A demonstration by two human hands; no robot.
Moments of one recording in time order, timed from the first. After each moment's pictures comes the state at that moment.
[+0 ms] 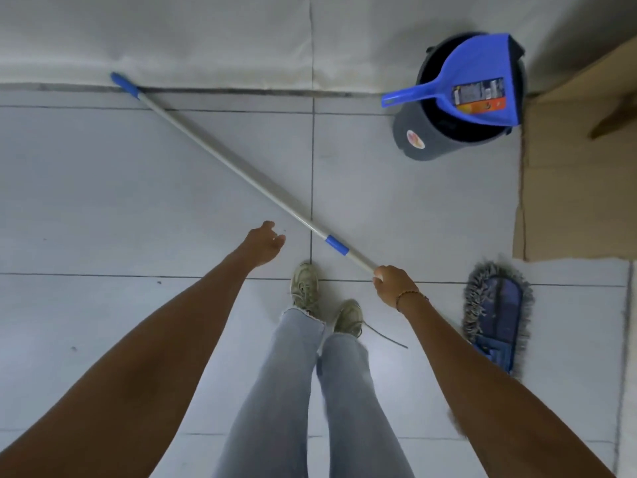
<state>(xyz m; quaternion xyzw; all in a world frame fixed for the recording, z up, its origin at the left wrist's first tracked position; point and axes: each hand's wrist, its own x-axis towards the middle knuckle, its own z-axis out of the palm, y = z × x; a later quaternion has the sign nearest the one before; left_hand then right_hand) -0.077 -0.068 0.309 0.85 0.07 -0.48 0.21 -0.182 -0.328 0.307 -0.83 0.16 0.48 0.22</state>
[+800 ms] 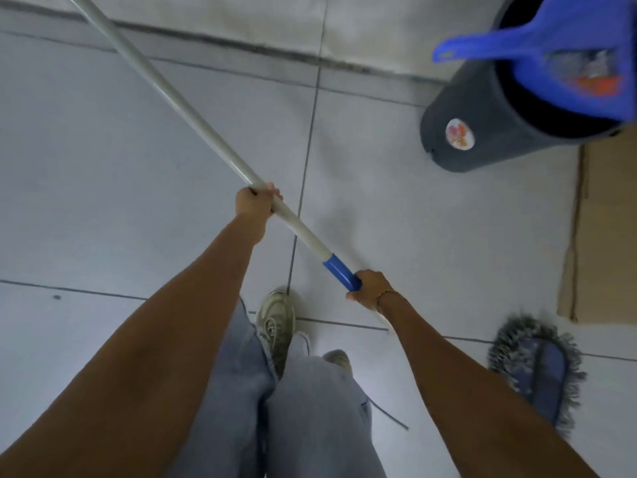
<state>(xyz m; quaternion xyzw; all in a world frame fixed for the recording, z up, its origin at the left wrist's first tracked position) -0.020 -0.111 0.050 0.61 0.45 -0.20 0.62 -0.146 -0.327 0.036 -0.81 0.12 0.52 0.23</state>
